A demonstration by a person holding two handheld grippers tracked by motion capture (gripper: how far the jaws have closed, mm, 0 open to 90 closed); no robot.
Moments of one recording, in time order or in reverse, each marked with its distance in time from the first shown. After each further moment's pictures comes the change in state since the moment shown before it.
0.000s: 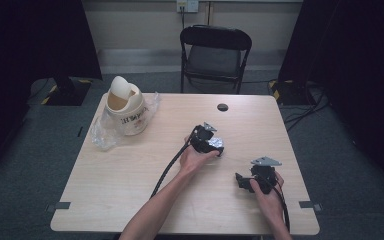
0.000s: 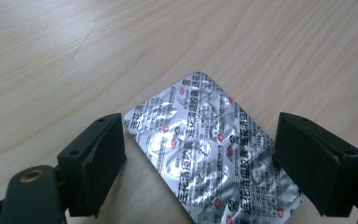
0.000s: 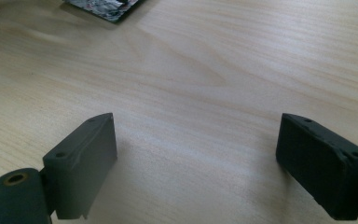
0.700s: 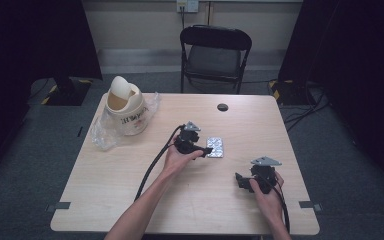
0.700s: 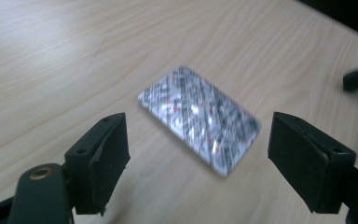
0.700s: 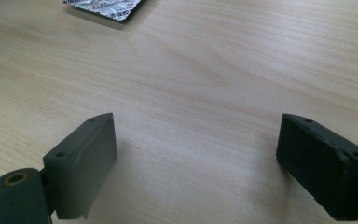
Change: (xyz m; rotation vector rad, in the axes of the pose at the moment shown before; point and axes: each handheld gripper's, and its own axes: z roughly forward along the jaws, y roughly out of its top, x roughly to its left) left arm 0.020 -0.014 -0.047 -0.109 -0.144 -0.054; right arm 0.000 0.000 0.000 0.000 -0.004 0.002
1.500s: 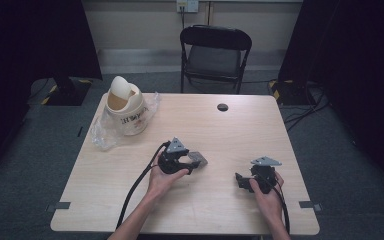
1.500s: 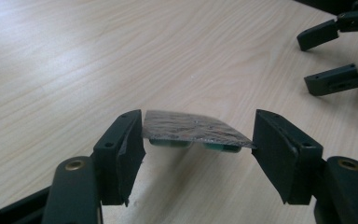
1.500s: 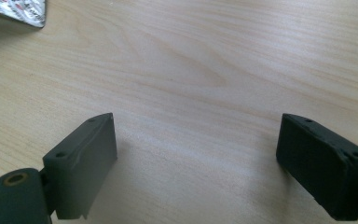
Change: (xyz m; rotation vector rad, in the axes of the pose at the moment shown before) left arm -0.028 -0.053 -0.071 -0.063 0.060 0.129; right arm 0.000 0.000 0.000 0.000 0.002 0.000
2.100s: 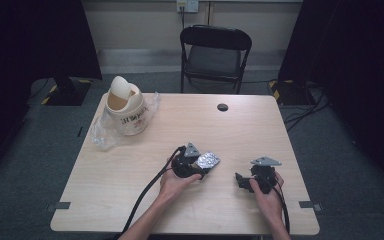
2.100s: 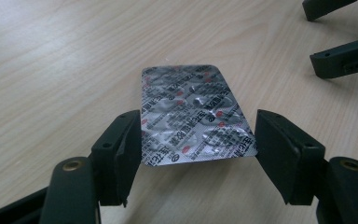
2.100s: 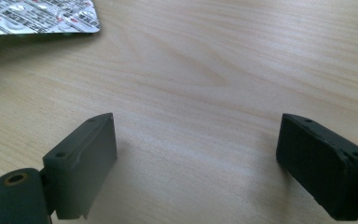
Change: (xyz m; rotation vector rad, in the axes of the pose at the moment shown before) left arm -0.024 0.000 0.039 0.098 0.005 0.027; right arm 0.000 0.000 0.000 0.000 0.000 0.000
